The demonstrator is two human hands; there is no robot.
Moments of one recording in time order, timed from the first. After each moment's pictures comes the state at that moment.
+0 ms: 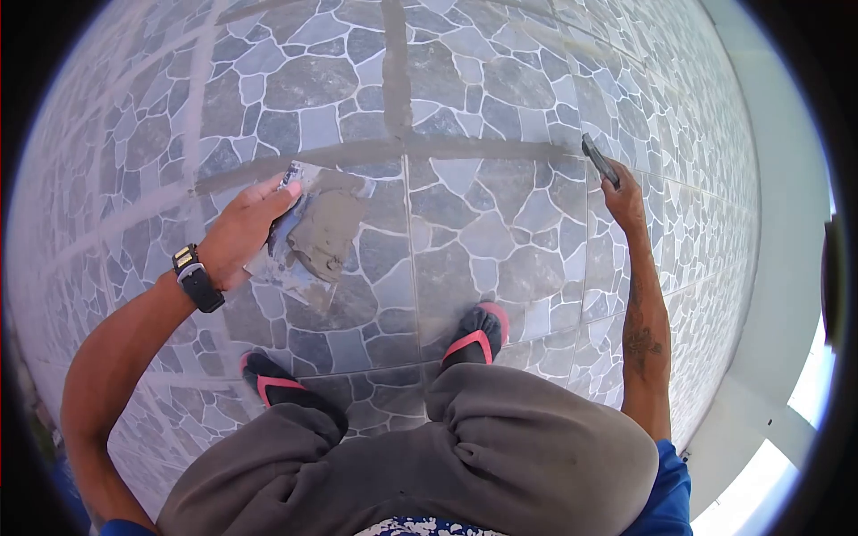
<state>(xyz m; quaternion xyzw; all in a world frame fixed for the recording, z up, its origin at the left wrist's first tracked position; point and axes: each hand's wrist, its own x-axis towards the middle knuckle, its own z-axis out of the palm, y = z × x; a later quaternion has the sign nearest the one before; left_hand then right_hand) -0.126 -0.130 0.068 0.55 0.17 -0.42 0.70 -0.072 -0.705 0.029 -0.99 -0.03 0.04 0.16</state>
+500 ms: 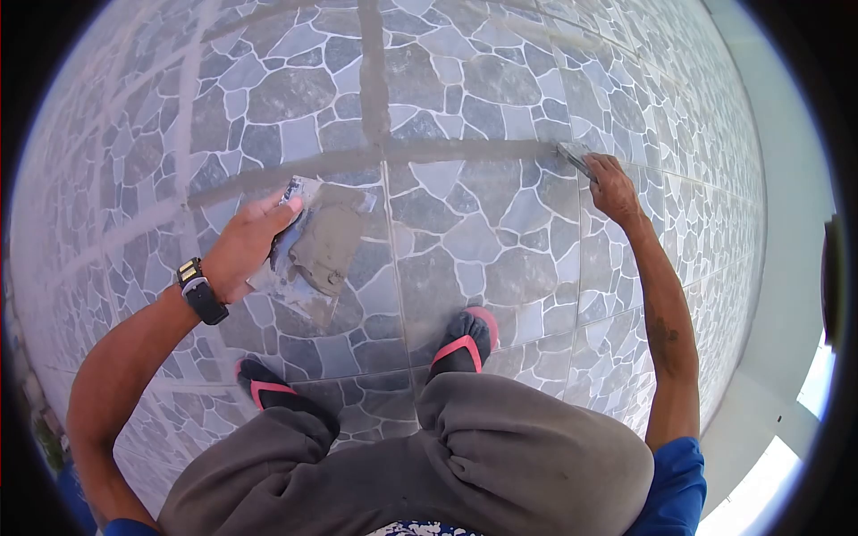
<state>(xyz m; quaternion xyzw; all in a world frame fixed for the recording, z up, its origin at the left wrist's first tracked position) -0.112 -0.168 0.083 0.56 0.20 -0.43 0.68 -0.049 -0.734 0.018 -0.96 -0.25 0.10 0.00</state>
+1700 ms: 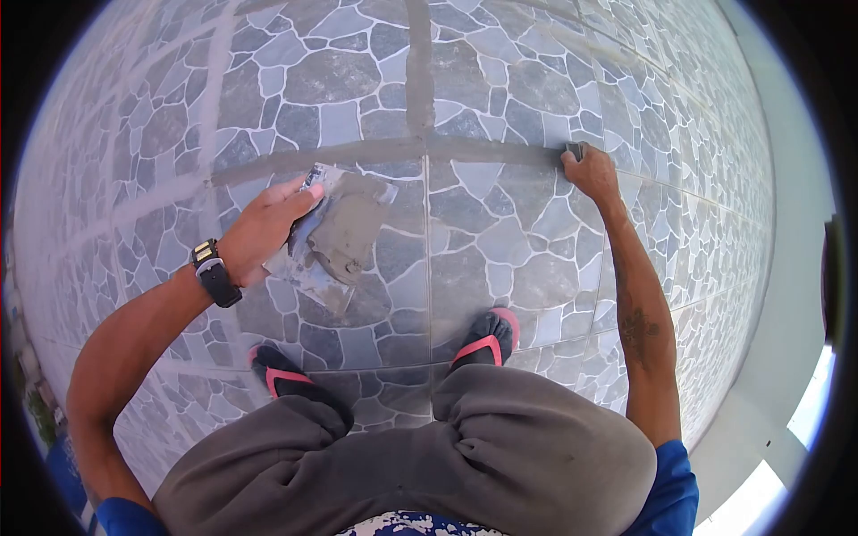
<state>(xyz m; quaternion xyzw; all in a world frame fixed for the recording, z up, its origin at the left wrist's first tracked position) -0.111 -0.130 0.063 0.55 0.19 -0.44 0.69 -0.013 -0.612 -0.007 -0.99 -0.01 0.11 0.01</state>
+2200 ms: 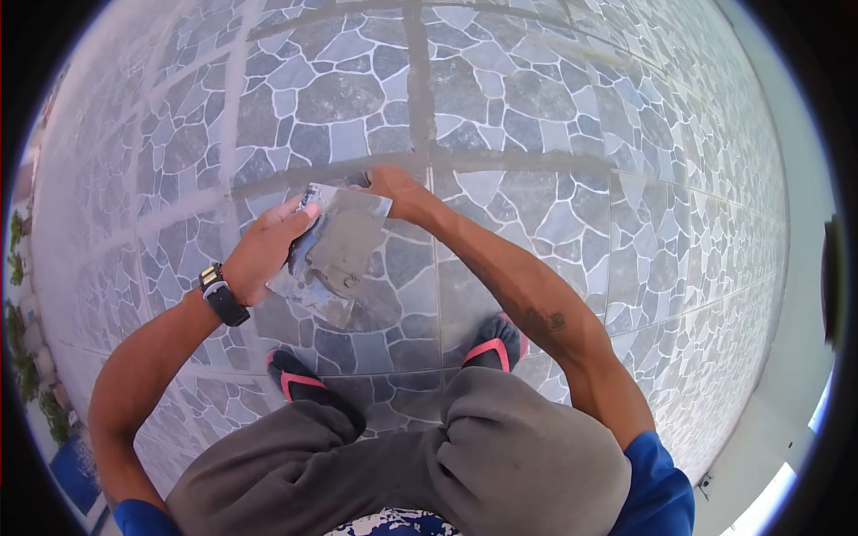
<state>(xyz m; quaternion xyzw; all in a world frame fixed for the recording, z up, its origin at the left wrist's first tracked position) -0.121 -0.130 0.087 0.55 0.20 -0.40 0.70 -0.055 -0.337 -0.048 -0.82 -0.20 0.31 0.44</state>
